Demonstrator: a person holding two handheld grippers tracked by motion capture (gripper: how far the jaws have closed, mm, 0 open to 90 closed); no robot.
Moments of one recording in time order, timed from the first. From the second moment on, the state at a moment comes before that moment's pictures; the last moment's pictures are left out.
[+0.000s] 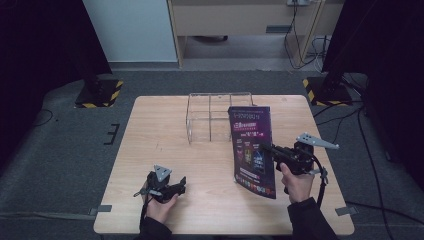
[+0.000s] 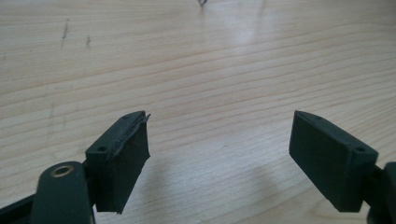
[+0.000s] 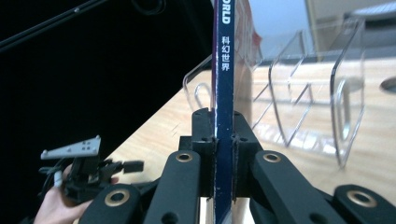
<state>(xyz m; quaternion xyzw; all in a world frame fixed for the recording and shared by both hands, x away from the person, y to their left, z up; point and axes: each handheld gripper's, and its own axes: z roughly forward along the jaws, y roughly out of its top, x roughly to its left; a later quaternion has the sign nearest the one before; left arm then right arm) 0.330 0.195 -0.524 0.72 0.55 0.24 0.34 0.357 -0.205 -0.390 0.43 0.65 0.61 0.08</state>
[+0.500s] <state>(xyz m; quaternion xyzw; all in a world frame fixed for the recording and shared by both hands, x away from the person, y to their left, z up) 0.337 0.199 -0.535 0.73 0.56 0.25 0.31 0.366 -0.208 -0.350 0.43 0.63 0.63 0.15</state>
